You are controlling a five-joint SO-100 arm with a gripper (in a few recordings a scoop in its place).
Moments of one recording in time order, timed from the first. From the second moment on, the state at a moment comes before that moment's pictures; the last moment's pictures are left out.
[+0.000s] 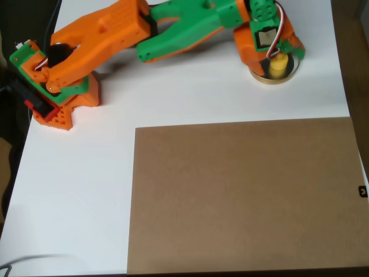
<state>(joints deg) -52.4 27.8 6.2 100.8 -9.3</state>
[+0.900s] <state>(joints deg) -43.3 73.2 62.5 89.1 -19.9</state>
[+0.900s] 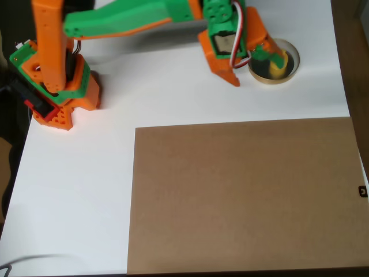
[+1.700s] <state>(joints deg) -16.8 110.1 104.3 73.0 -14.6</state>
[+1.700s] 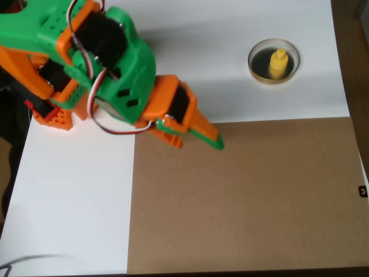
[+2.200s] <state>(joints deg) -1.8 121.6 116.5 67.9 -11.0</state>
